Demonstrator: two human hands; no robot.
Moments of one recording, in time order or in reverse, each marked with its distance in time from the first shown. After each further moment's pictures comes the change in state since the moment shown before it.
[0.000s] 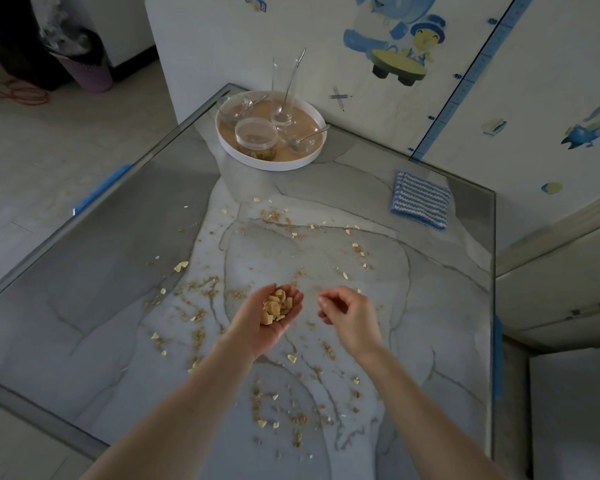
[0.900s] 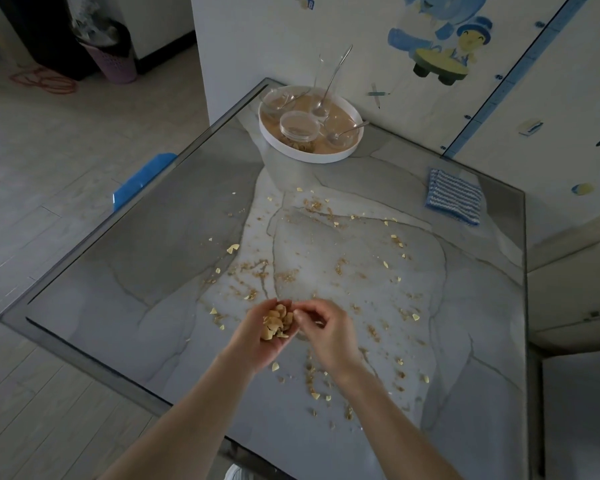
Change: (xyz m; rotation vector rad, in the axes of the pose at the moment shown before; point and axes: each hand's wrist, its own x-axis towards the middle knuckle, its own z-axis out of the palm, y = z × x) left_hand -0.047 0.027 -0.085 0.019 0.081 -0.020; right_hand -0.056 -0.019 0.108 -0.016 -0.051 -0.082
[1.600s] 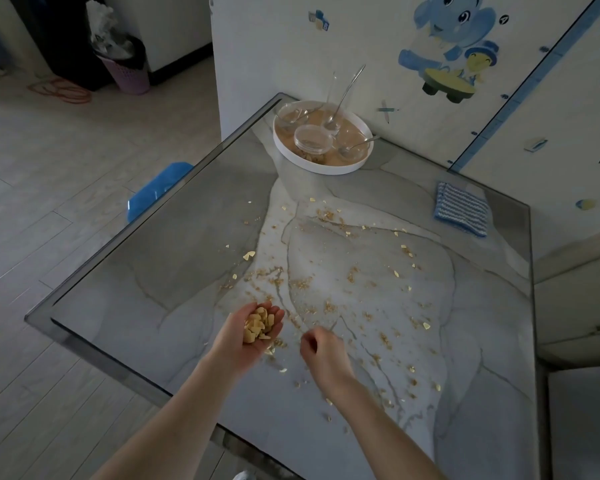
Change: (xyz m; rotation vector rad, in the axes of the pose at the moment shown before) left_hand -0.014 0.033 -0.034 -0.049 0.019 0.096; right_hand -0.003 0.015 0.033 -0.375 -0.168 0.136
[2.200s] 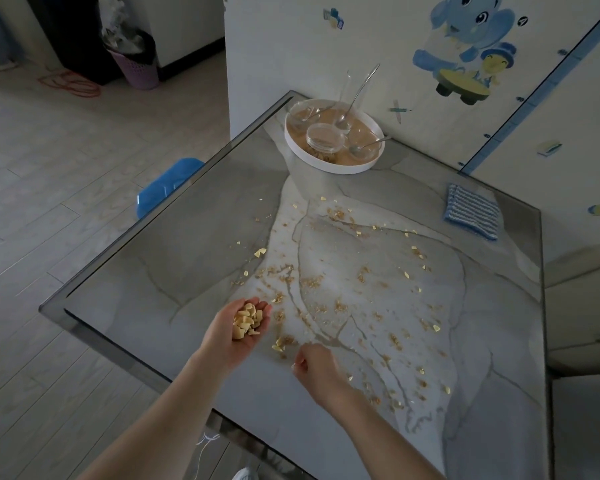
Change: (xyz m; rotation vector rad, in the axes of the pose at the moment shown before) left_hand 0.001 0.020 -0.026 -0.052 0.045 0.052; right_hand 0.000 0.004 0.029 -0.245 -0.159 -0.030
